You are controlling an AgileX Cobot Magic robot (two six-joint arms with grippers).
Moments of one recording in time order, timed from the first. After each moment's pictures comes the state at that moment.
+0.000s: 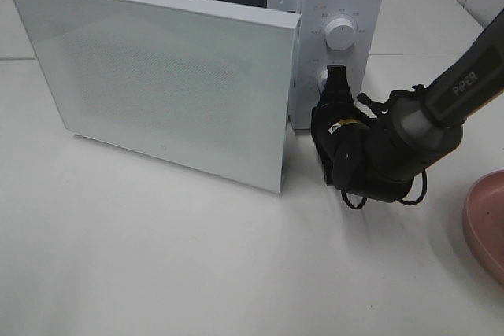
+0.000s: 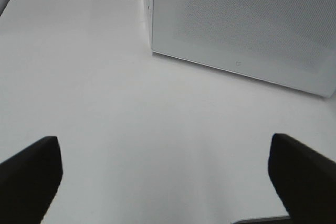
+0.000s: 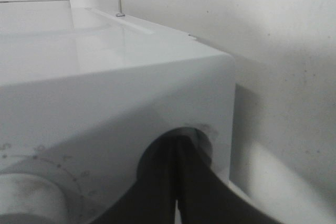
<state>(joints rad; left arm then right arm) 0.04 -0.01 -0.52 -0.19 1.08 0.10 0.53 2.21 -0.92 0.69 -0.96 1.28</state>
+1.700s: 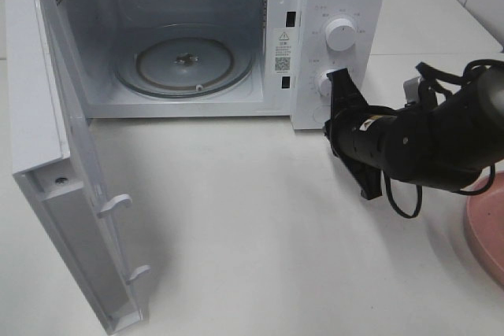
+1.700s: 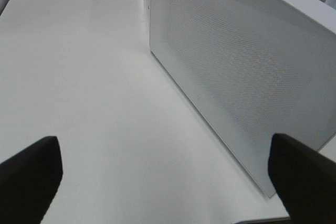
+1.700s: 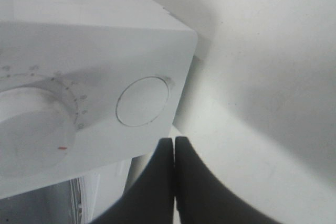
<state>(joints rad) 0.04 -0.01 -0.52 -0.19 1.08 0.10 0.50 1.95 -0.73 0.59 -0.65 1.06</state>
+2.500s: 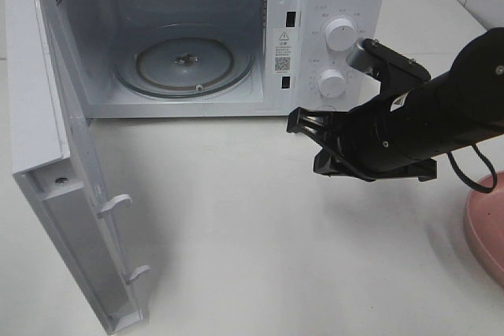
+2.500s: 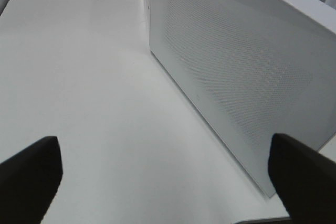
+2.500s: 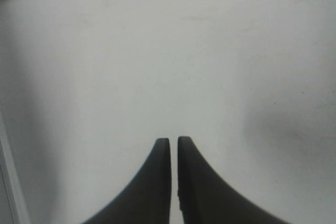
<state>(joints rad) 0.04 -0.01 -0.52 -0.19 1.08 0.10 0.49 1.60 -0.71 0.48 0.10 0.21</state>
